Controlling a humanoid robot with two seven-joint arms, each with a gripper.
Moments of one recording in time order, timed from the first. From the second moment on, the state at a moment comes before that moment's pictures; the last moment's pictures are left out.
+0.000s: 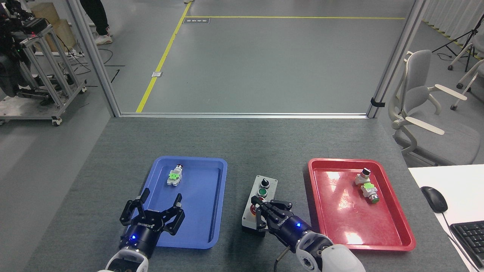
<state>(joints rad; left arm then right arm) -0.19 0.29 -0.36 -1.29 -1.16 0.03 0.30 -0.40 -0.10 0.57 -1.00 1.11 -0.34 -0.12</state>
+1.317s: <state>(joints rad) -0.10 0.24 0.01 -1.48 -1.16 -0.03 0.07 -0.41 -0.13 0.13 -1.07 0.97 -0.36 -0.16</state>
